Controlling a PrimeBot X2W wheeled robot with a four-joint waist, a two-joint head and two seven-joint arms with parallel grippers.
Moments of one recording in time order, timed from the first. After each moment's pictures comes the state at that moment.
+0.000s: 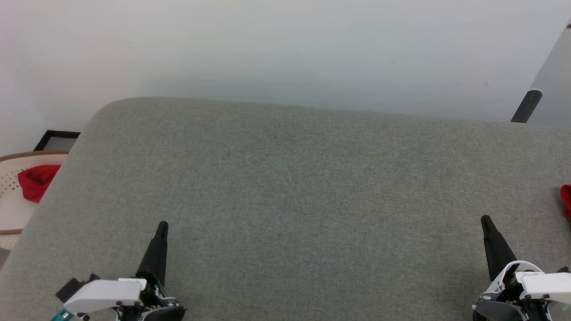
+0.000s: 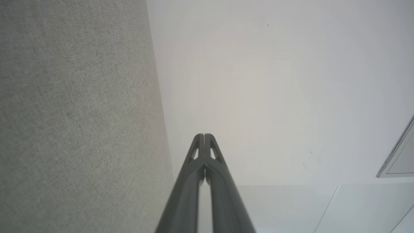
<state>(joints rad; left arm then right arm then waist) -0.10 0.05 0.11 0.25 -1.61 -0.13 0.11 -0.11 -0.05 -0.12 0.25 1.61 0.13 0.11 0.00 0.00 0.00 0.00</state>
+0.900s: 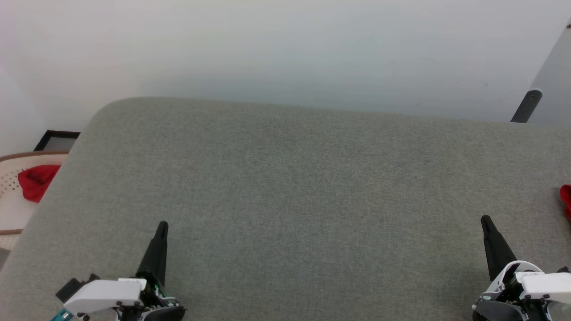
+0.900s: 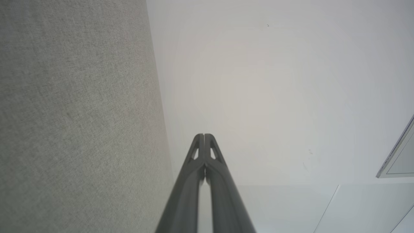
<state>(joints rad) -0.11 0.05 0.11 0.25 -1.61 -0.13 0.11 -0.11 -0.05 -0.12 0.25 1.61 0.13 0.11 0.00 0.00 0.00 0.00</state>
